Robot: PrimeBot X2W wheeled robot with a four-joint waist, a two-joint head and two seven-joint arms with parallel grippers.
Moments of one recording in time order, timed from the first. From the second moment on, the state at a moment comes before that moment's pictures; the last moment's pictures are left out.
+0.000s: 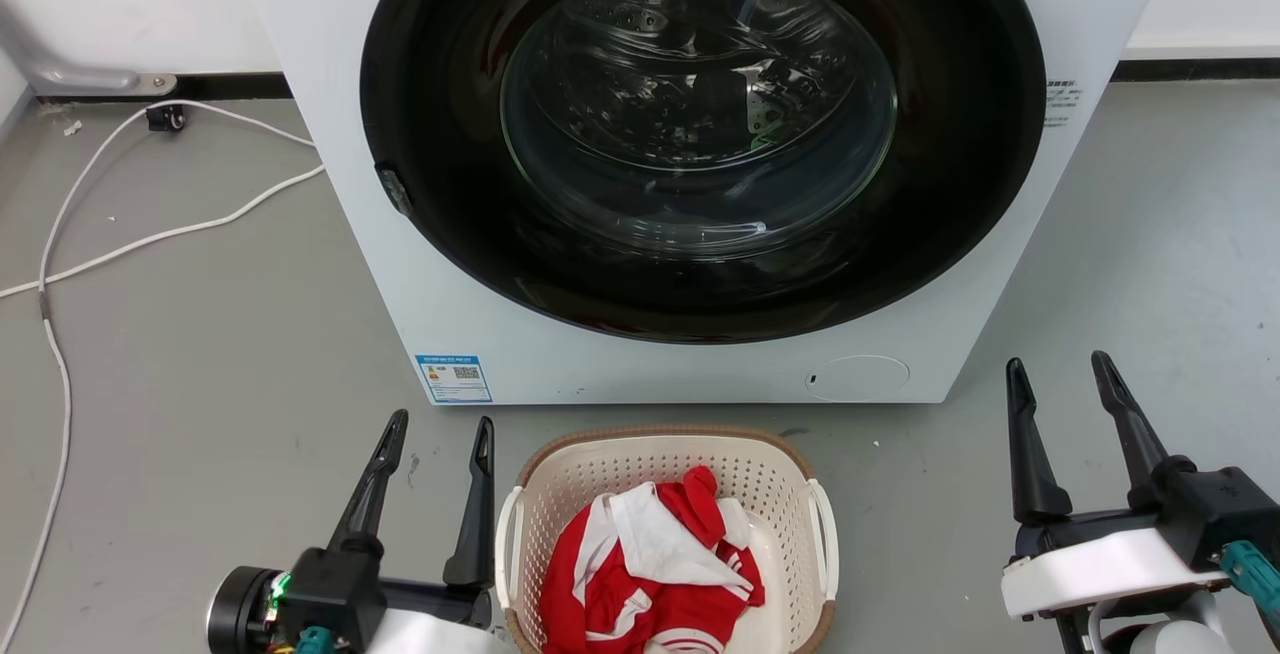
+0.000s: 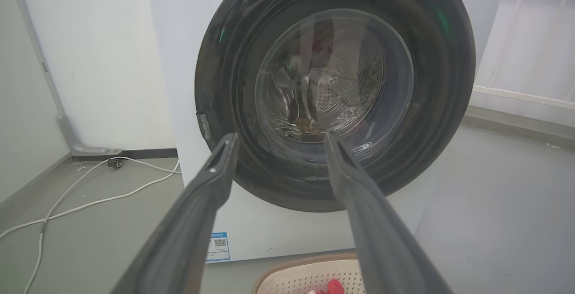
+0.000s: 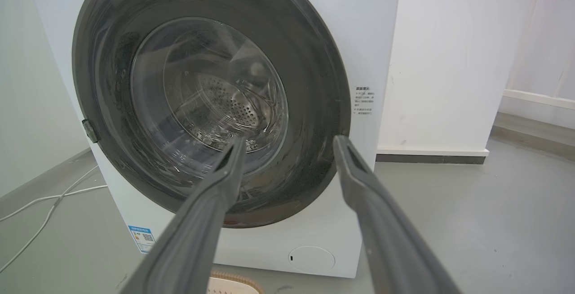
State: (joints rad) left arm 0.08 0.05 -0.12 -0.06 -0.10 -0.06 -0.26; right arm -0.03 -0.05 -0.03 0.07 0.07 0.13 -0.26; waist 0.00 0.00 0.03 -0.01
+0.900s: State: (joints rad) left arm -0.32 0.09 -0.09 0.48 -0.06 -0.09 -0.26; right arm -0.43 -0.05 0.03 0.54 0.01 0.13 -0.16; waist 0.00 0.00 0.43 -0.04
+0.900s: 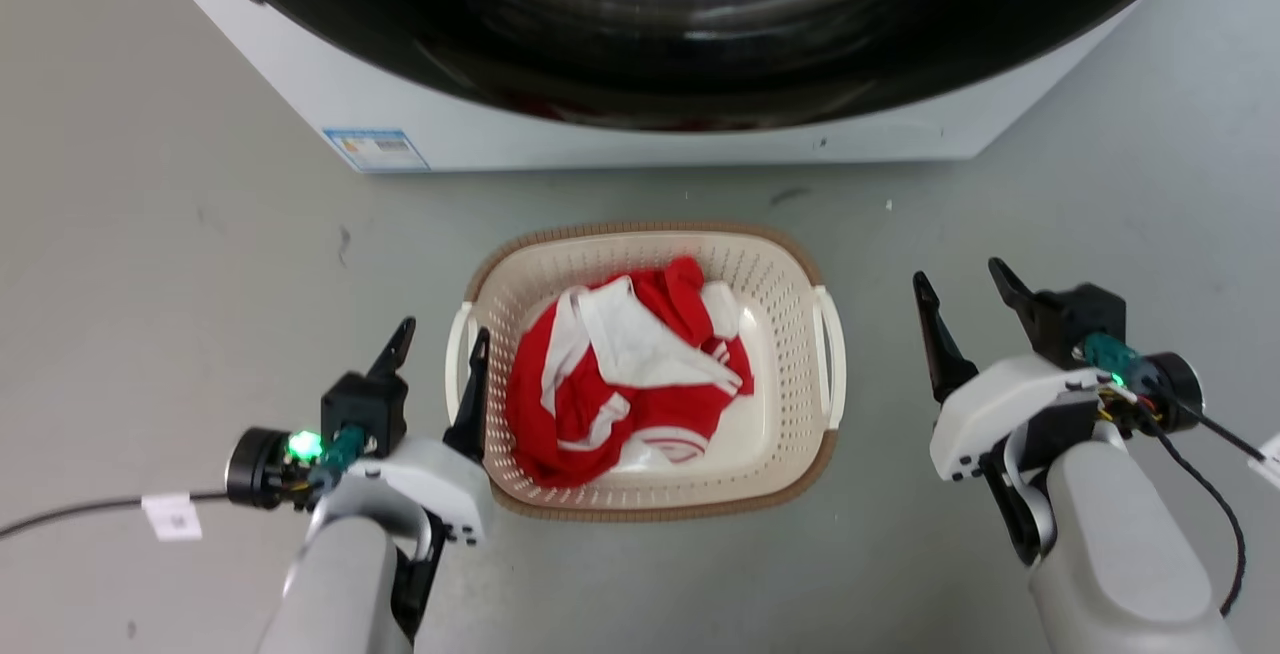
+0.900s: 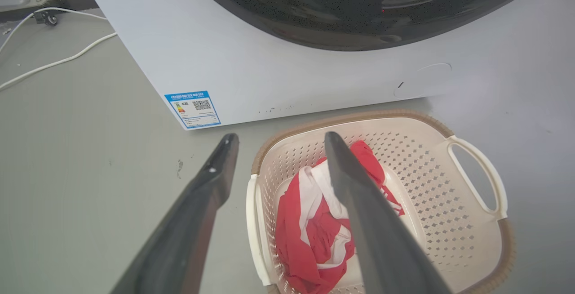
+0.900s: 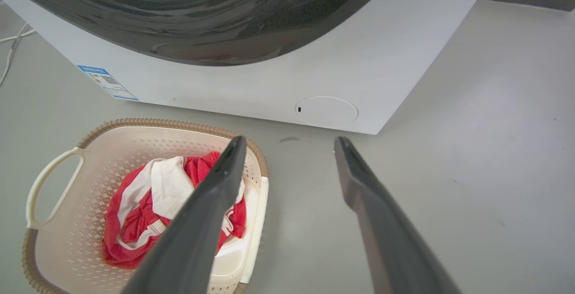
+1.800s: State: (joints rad) left arm -0.86 0.14 -0.27 1.19 -0.06 -0.13 -0.25; right arm -0.85 -0.05 0.09 1.11 0.05 0.13 0.03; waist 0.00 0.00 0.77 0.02
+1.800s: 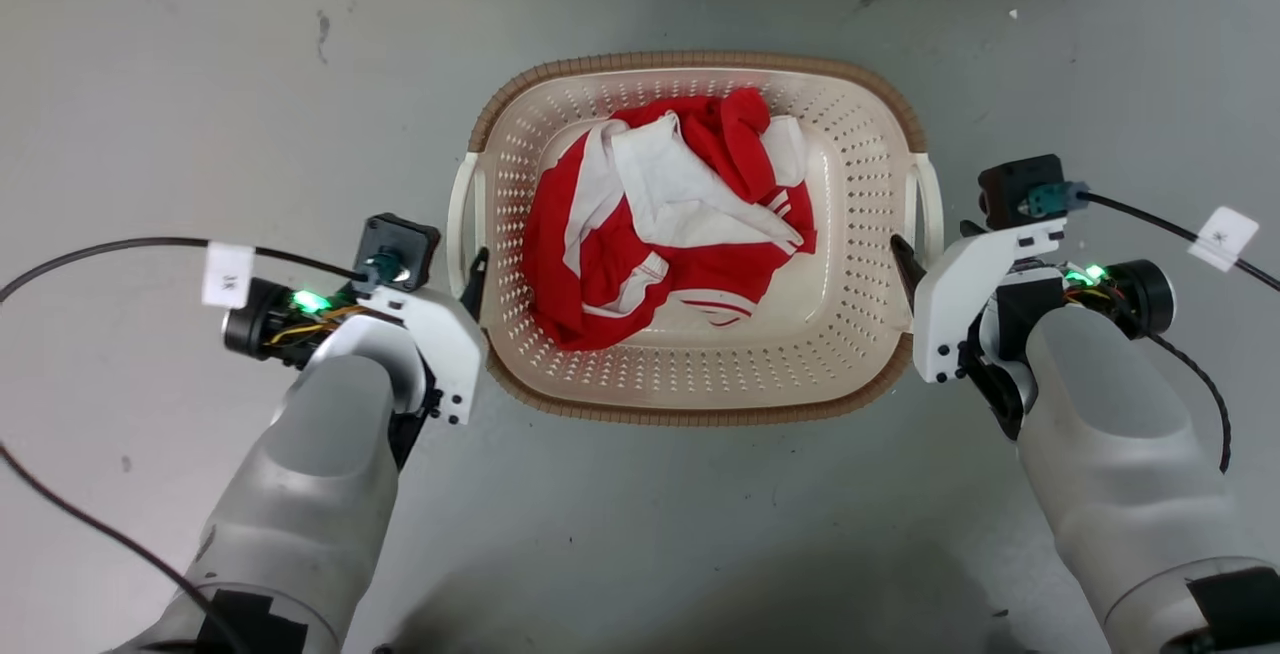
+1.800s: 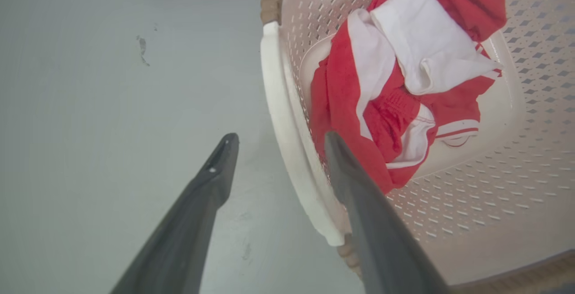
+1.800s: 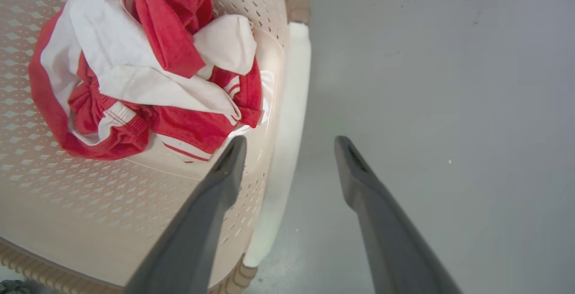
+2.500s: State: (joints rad) left arm -0.96 0.15 -0.54 1.24 -0.28 -0.13 -0.16; right arm -0.97 -0.05 0.09 1.24 0.05 0.13 0.04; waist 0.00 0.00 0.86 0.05
